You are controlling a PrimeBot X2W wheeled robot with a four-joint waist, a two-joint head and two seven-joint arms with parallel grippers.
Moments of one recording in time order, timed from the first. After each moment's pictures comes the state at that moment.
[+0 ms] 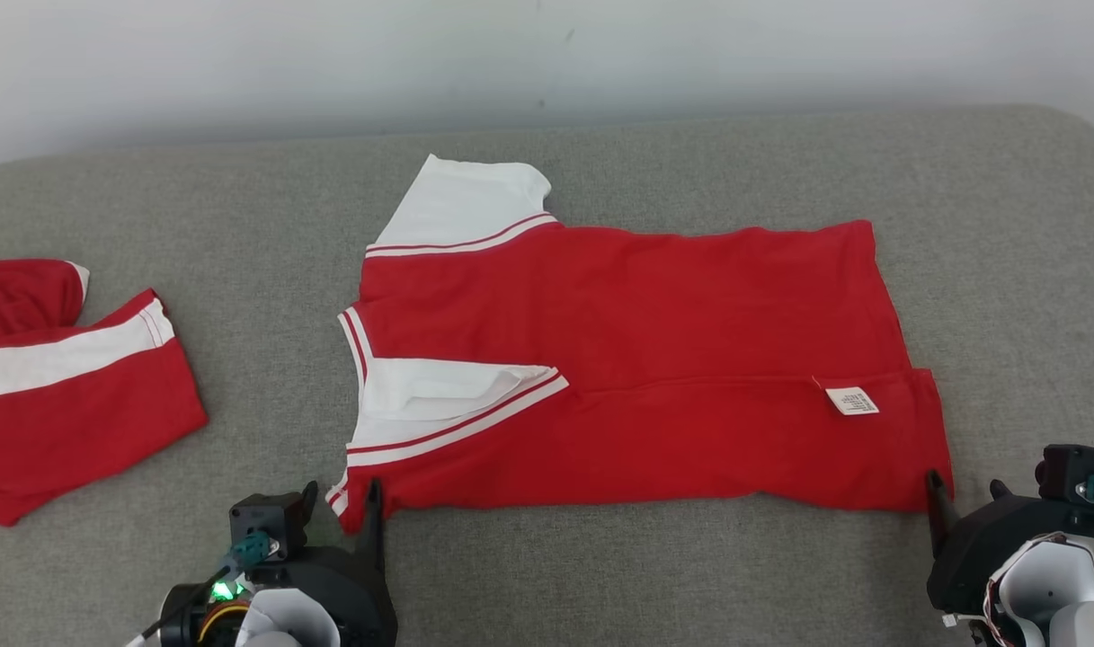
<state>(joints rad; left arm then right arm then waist) -0.35 0.23 -0.47 0.56 -0.60 0.14 -0.12 -0.19 -0.05 -0.30 0.28 0.09 0.13 0.40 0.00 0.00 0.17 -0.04</state>
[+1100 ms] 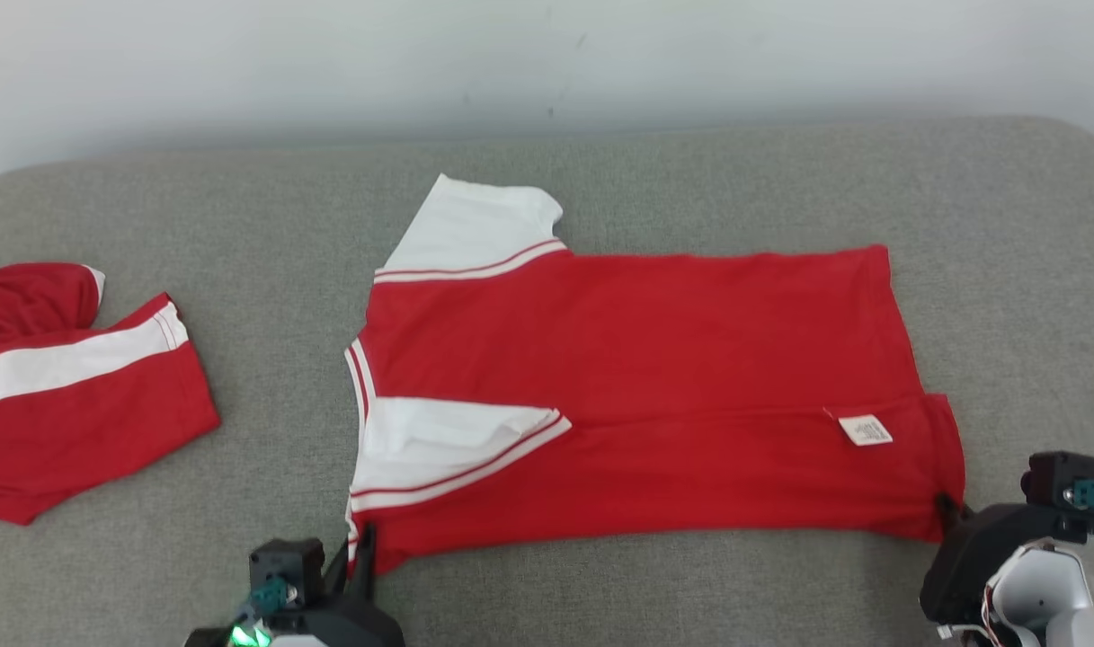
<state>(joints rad) -0.30 0.23 -0.52 0.55 -0.62 0.15 -0.07 -0.21 -0.07 -0.28 0.33 0.13 0.13 0.44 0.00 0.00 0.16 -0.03</state>
